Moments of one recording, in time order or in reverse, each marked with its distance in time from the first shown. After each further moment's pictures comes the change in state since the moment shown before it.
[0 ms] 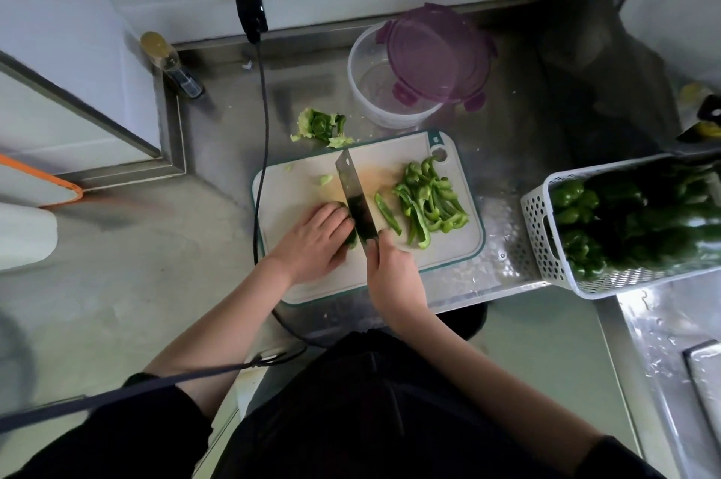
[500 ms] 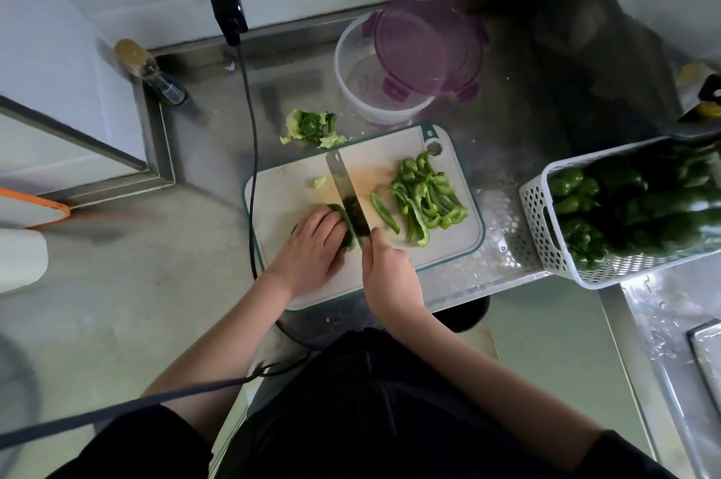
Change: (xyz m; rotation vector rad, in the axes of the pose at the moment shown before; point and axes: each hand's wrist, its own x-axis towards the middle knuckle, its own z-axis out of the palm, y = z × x) left_hand -0.006 0.005 0.007 -0.098 0.015 -0.087; right_hand 0.004 -0.004 0.004 -0.048 -0.005 0.018
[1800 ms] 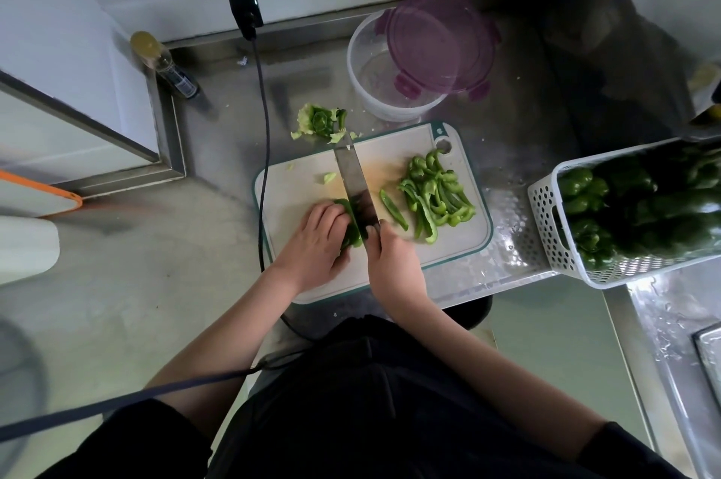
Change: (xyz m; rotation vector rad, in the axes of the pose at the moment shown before) left_hand -0.003 -0.002 -0.007 -0.013 -0.044 -0.044; right_hand 0.005 -0.007 0.001 0.164 0.058 0.010
